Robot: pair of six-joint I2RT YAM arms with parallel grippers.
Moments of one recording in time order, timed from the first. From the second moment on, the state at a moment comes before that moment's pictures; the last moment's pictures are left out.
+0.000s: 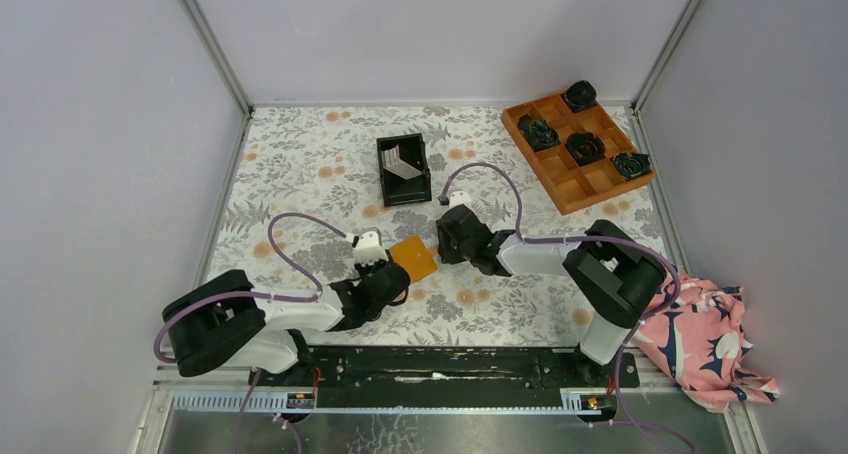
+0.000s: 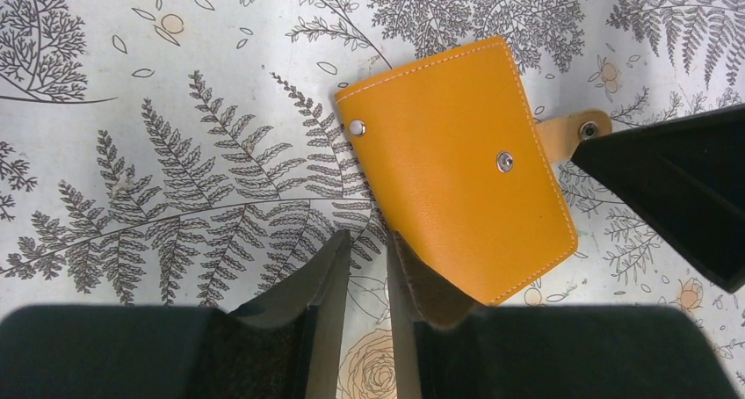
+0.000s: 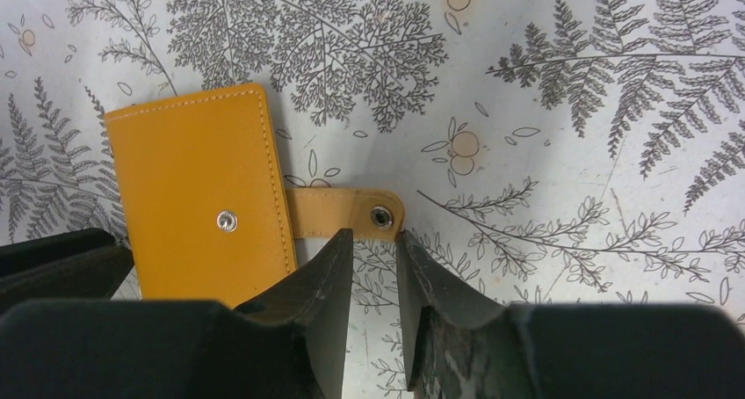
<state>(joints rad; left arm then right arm) -1.02 1.34 0.35 0.15 -0.69 -1.01 0.85 1.73 0.83 0.10 0.17 0.49</state>
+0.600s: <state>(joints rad) -1.01 1.35 0.31 0.25 -0.69 -1.01 0.92 1.70 0.80 0.08 0.18 0.52</state>
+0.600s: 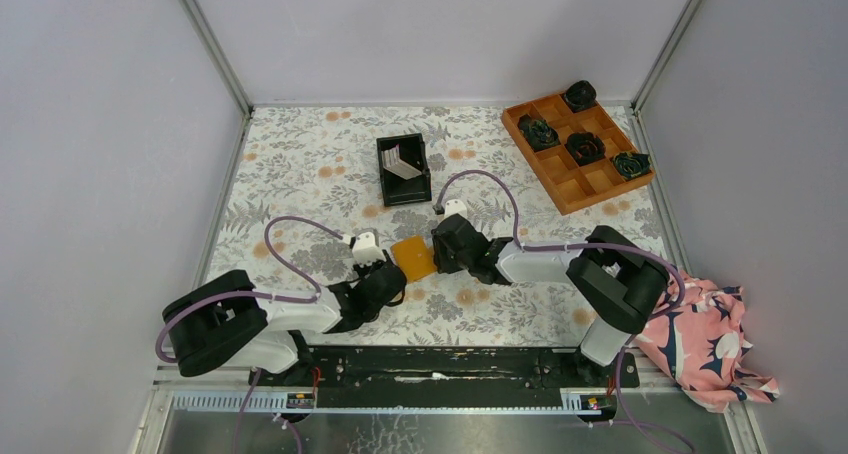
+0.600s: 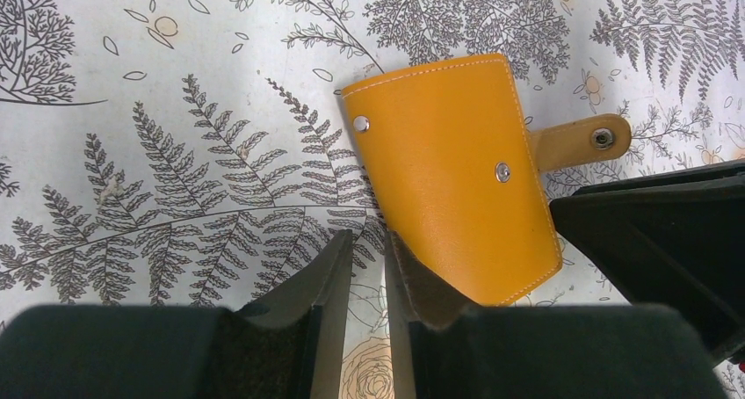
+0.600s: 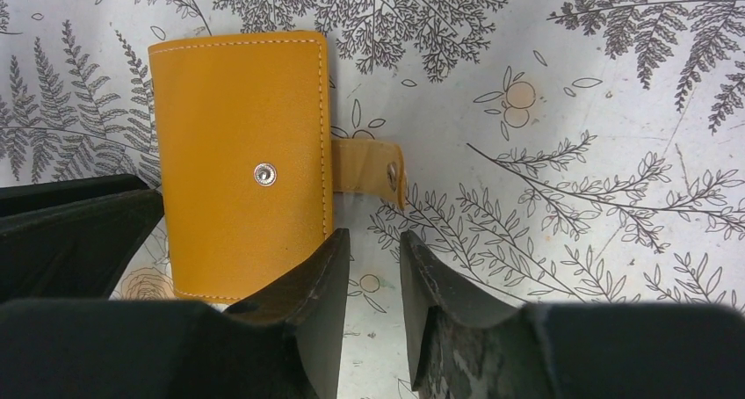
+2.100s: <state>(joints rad) -1.00 1.35 0.26 0.37 -0.68 -1.02 0.94 1.62 0.72 0.18 0.09 0.60</state>
